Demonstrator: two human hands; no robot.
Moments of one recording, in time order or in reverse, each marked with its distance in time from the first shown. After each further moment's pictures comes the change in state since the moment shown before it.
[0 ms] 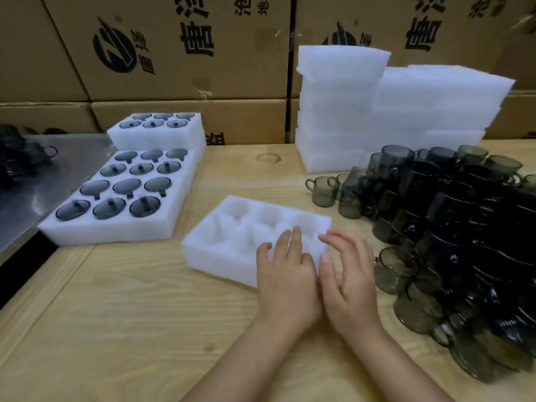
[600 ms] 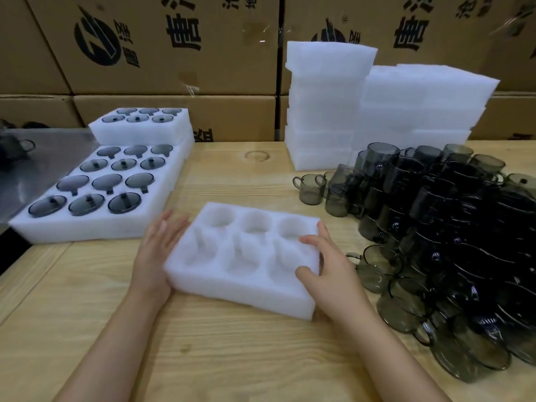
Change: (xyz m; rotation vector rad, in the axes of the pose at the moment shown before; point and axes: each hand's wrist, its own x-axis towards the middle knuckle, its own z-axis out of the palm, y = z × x) left_hand -0.005 -0.141 0.009 -1.767 0.294 -0.804; right_hand 0.013 0.015 -0.010 -0.004 -0.419 0.439
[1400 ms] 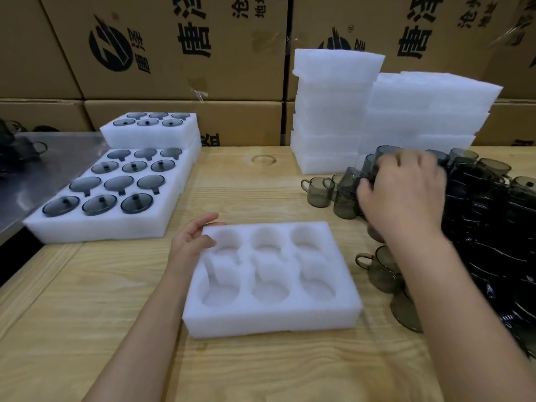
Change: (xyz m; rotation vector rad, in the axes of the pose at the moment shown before) left_hand 0.014 -0.008 0.011 0.128 -0.142 -0.051; right_hand 0.053 -0.058 -0.077 -0.926 0.562 -0.086
